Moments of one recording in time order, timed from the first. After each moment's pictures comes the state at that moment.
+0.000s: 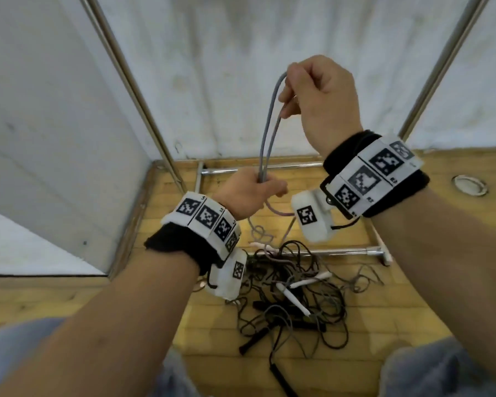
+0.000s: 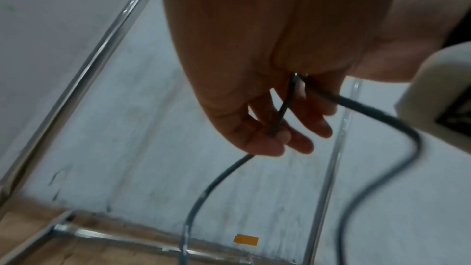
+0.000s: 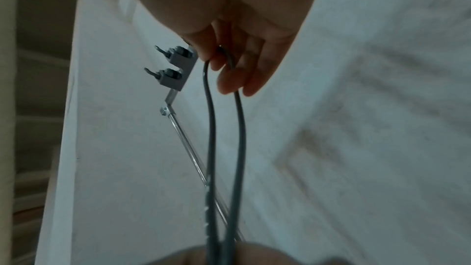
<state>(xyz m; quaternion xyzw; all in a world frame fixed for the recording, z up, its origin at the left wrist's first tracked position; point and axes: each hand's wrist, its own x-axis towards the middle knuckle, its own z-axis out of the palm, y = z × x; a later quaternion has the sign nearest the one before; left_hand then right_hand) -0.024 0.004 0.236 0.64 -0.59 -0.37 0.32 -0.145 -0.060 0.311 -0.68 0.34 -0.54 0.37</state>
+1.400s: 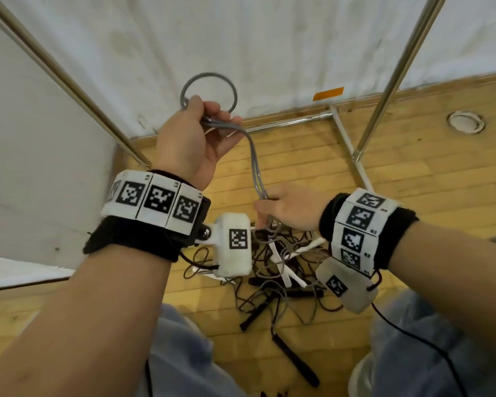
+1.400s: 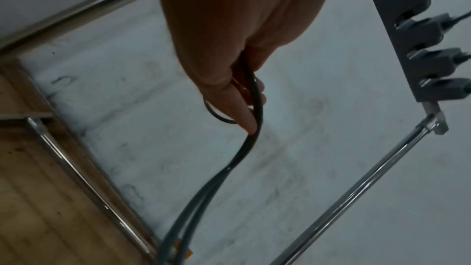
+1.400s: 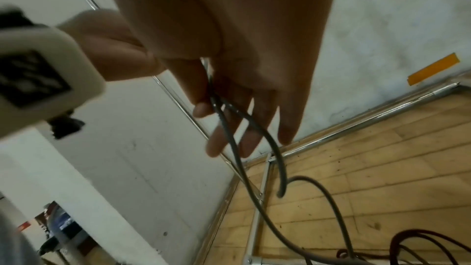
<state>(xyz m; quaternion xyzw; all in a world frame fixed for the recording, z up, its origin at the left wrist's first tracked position) -0.023 -0.044 0.256 0.51 -0.19 -0.54 0.64 -0.178 -0.041 0.179 -0.73 0.43 -0.02 0.52</state>
